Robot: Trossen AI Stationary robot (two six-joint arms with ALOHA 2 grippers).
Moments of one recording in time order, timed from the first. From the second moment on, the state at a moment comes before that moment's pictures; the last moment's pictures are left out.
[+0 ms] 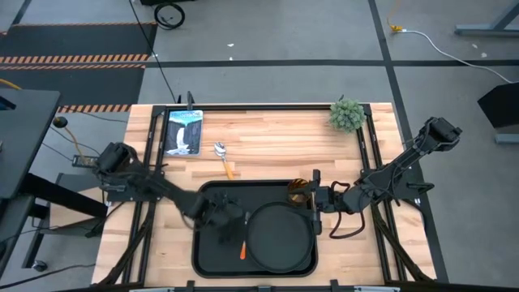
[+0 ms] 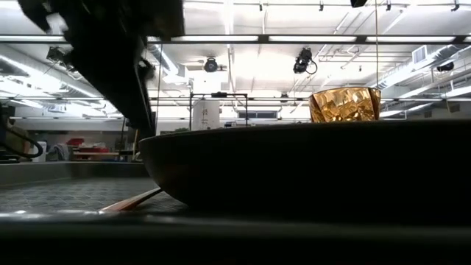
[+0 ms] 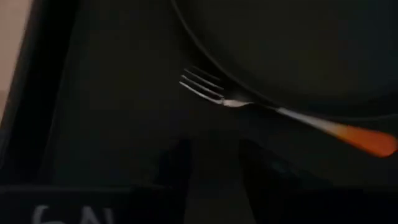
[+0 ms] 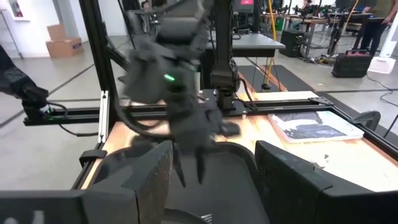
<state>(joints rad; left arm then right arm) -0.46 1.71 1.09 -0.52 -0.27 -0.58 0.59 1.26 0.74 0.37 0.66 0.11</state>
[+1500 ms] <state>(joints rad) -0.16 1.82 1.02 -0.31 0.29 -0.25 0.59 1.26 0.74 0.38 0.65 0.11</state>
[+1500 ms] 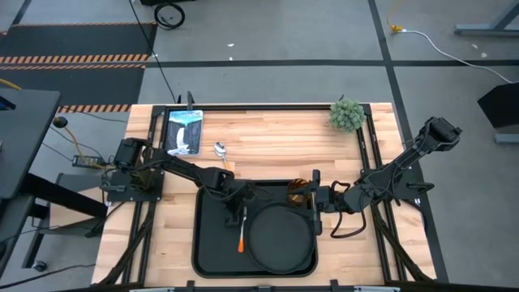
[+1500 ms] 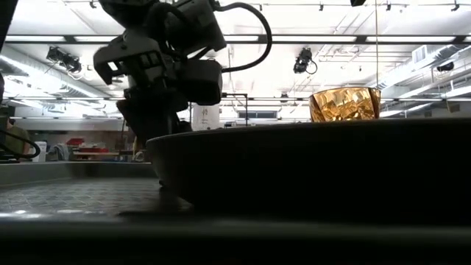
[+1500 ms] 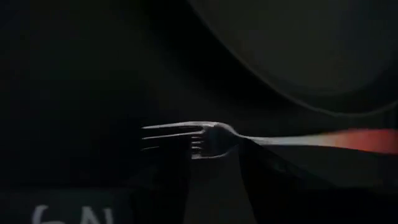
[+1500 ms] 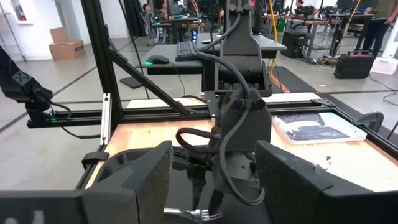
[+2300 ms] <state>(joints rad) -0.20 1.77 1.02 -0.33 0.07 -0.21 0.59 1.26 0.74 0.39 0.65 0.11</state>
